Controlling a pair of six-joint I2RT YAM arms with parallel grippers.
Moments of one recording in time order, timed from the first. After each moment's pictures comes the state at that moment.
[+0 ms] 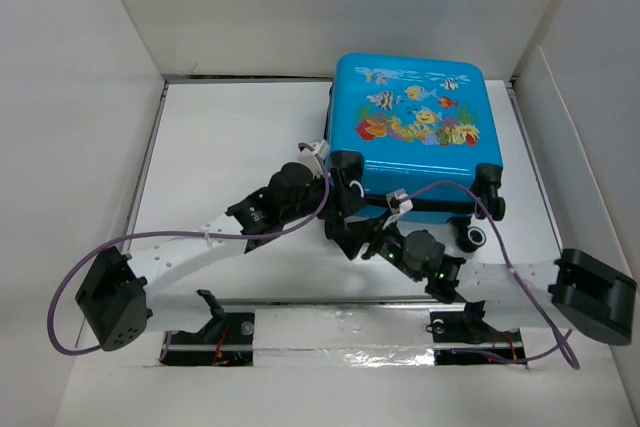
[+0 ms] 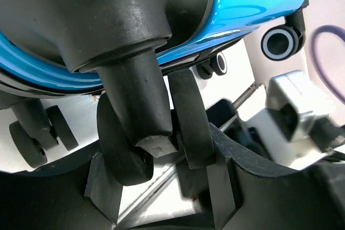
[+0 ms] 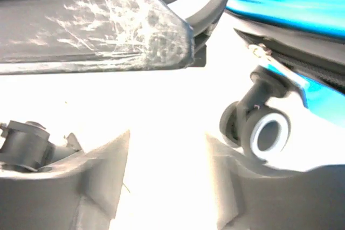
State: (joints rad) left arm -0.88 1.22 0.83 -0.01 0.08 -0.82; right arm 1.09 1.20 0.26 0.90 0.28 0.63
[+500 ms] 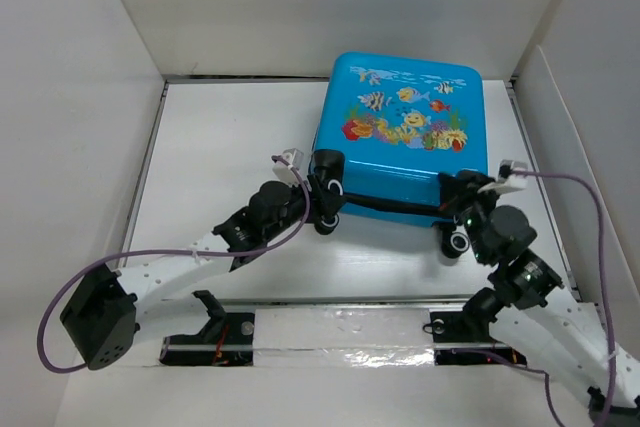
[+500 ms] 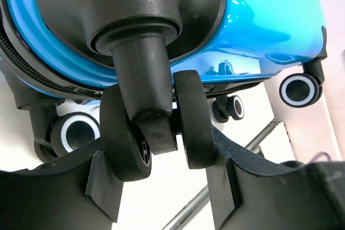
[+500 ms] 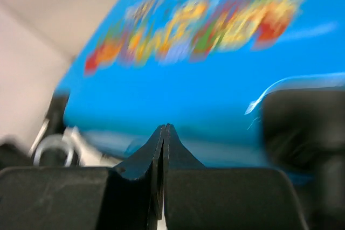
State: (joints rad) left arm -0.84 1.09 0.60 0.19 -0.07 -0.80; right arm 0.74 0.46 0.53 -0.08 0.54 0.50
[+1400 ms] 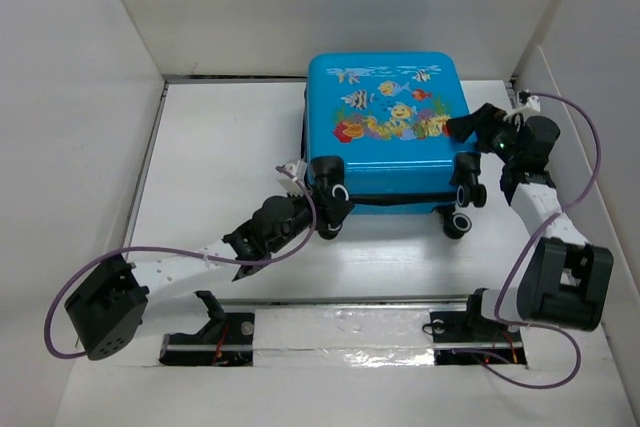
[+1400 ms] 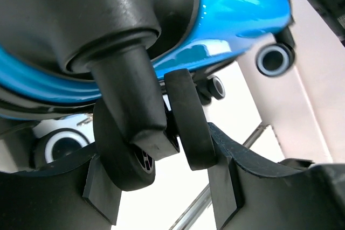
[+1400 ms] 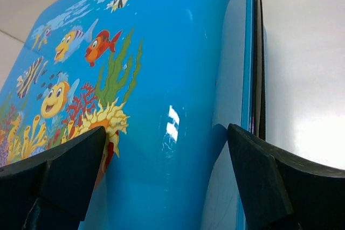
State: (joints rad) left arm -0.92 1.13 0.48 0.45 -0.13 -0.80; right arm -0.22 1.29 0.80 0.32 -0.56 0.50
